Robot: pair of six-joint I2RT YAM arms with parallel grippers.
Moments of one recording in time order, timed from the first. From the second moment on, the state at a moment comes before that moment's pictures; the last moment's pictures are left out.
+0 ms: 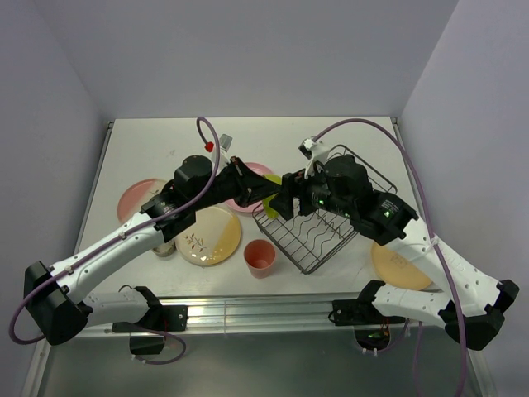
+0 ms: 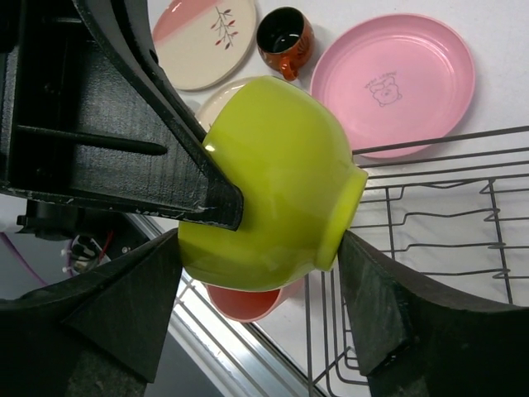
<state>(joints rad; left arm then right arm) -0.80 1.19 1.06 -0.02 0.29 -1.31 0.80 1.03 1.21 -0.63 -0.04 0.37</state>
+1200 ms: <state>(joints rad) -0.73 1.21 1.11 -0.22 0.12 -1.21 0.81 1.08 1.22 -0.73 0.26 0.40</state>
